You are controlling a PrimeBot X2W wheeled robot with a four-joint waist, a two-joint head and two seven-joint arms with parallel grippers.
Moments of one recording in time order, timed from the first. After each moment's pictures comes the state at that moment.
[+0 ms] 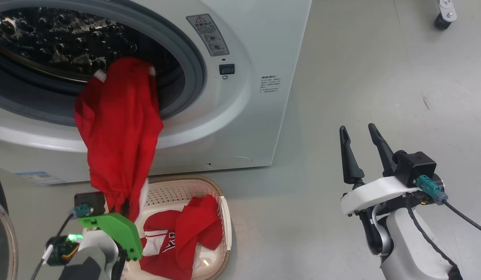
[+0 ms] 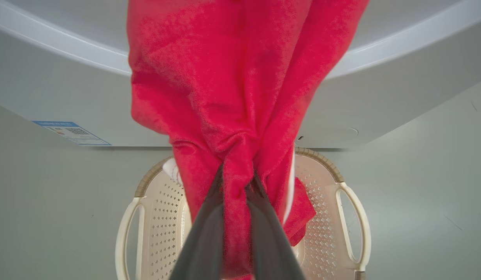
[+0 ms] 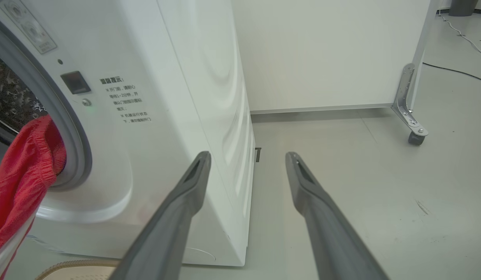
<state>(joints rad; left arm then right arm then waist) -0.50 0.03 -0.11 1.08 -0.31 -0.11 -0.16 -0.26 -0.05 0.24 0.34 0.36 0.00 -0.26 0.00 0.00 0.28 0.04</state>
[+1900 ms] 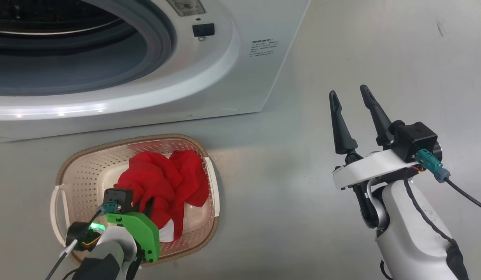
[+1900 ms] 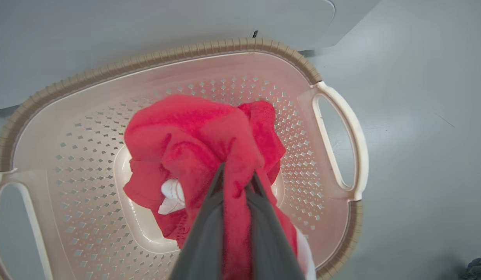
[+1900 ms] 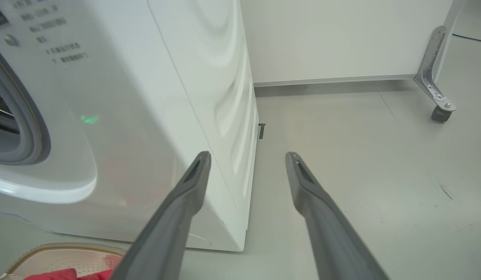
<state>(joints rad) -0.49 0.03 -0.35 1.06 -0.36 -0.12 -0.19 -0.35 -0.05 0.27 0.26 0.33 0.01 -0.26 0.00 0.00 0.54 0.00</state>
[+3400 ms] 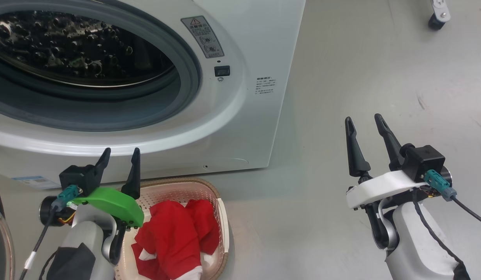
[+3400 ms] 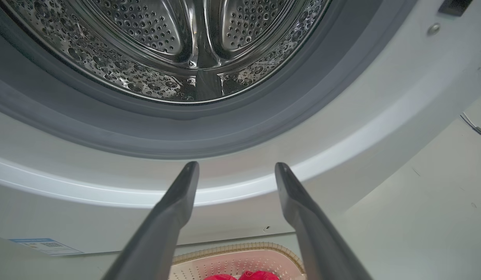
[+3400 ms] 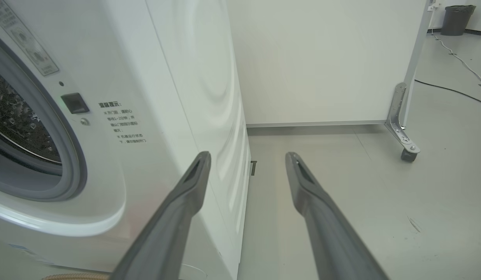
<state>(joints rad) -0.41 0.06 -0.17 0.70 -0.37 -0.10 -0.25 -0.27 -0.05 0.20 0.31 0.32 0.01 -0.26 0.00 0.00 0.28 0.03</state>
